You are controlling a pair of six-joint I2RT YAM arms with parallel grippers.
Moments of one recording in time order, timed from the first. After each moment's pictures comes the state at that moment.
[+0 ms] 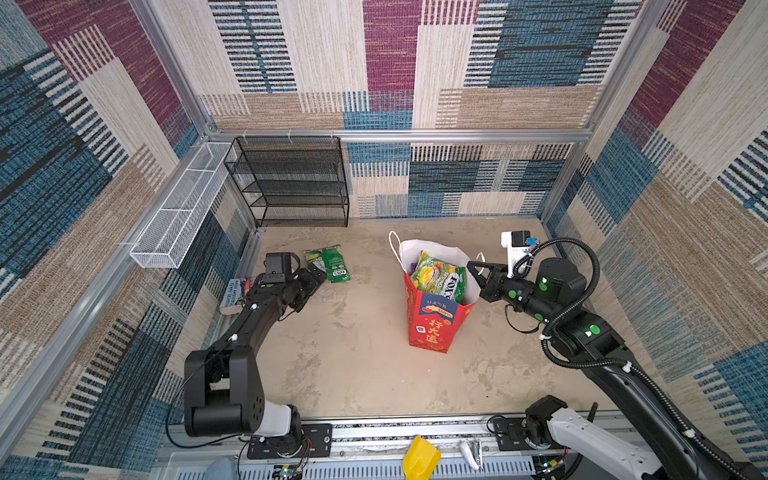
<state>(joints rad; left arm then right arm) 0.06 1.48 0.94 -0.31 0.29 -0.81 0.45 0.86 0.97 -0.33 -0.23 0.48</state>
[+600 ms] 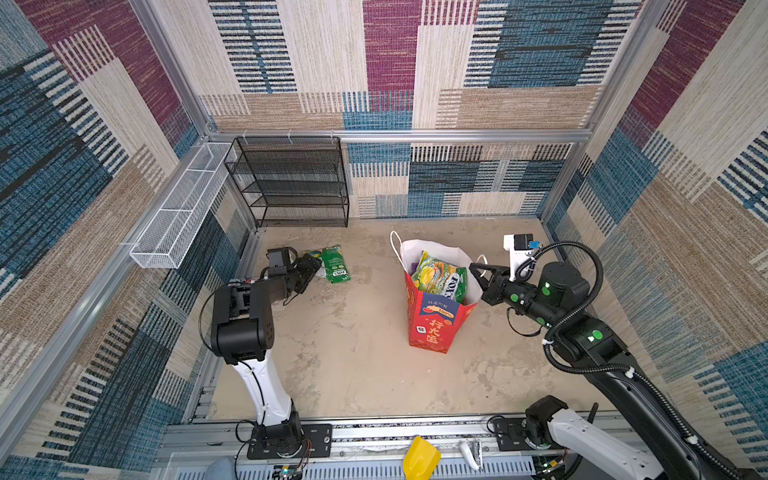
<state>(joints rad) 0.13 1.97 1.09 0.14 0.40 -0.81 0.45 0.83 0.95 -0.33 -0.21 0.46</state>
